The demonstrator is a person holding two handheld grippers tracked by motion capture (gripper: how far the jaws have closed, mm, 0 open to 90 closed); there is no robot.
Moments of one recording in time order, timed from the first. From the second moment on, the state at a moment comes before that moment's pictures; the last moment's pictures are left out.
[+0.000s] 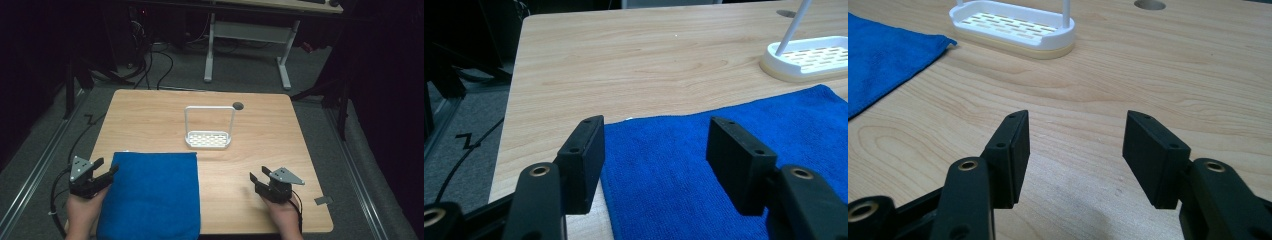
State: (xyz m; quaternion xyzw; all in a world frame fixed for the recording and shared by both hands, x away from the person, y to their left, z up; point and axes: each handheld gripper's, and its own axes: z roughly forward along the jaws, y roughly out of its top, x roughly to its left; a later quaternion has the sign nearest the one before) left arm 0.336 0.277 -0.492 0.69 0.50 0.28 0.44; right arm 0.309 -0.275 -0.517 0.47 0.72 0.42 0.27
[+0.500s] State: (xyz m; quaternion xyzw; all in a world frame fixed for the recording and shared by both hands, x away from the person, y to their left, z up) left arm 0.311 0.249 -0.476 0.70 0.48 0.30 0.43; right arm 0.310 -0.272 -0.514 0.46 0.73 0.43 0.27
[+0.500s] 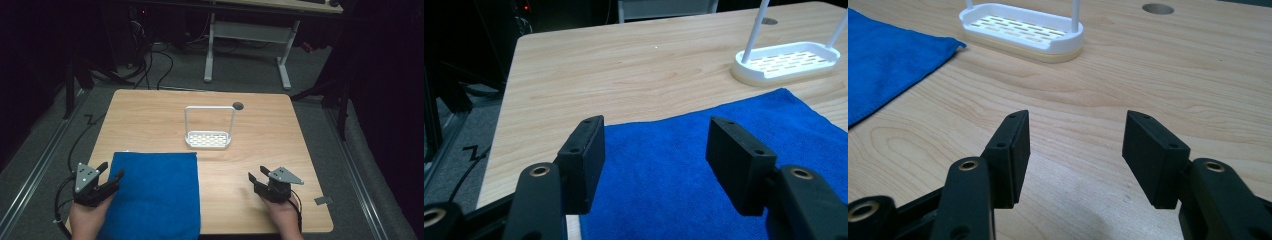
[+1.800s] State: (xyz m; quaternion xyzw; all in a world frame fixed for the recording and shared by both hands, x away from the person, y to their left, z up) left arm 0.424 0.283 -0.532 0.70 0.57 0.24 0.35; right arm 0.336 -0.186 -0.502 0.41 0.78 0.42 0.21
